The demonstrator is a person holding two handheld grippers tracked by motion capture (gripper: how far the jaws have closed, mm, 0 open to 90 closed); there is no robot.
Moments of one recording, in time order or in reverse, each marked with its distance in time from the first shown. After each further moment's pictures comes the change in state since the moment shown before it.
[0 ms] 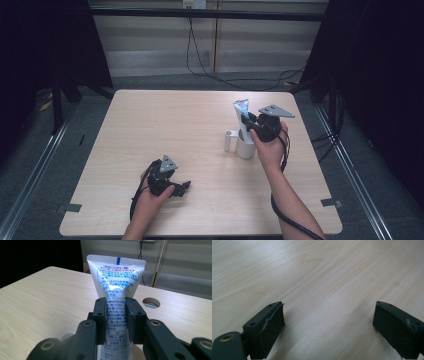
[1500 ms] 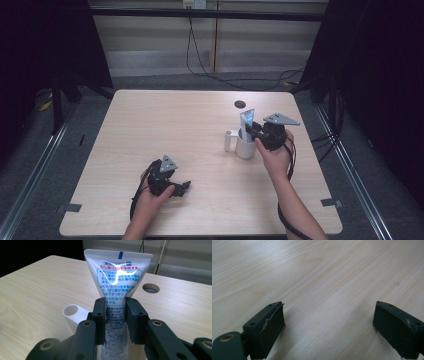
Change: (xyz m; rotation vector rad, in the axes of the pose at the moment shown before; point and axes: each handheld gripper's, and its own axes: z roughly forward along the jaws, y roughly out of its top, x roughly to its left) left arm 0.000 0.000 0.000 0.000 0.000 0.000; right arm -0.004 -0.019 -0.018 0.063 0.013 0.008
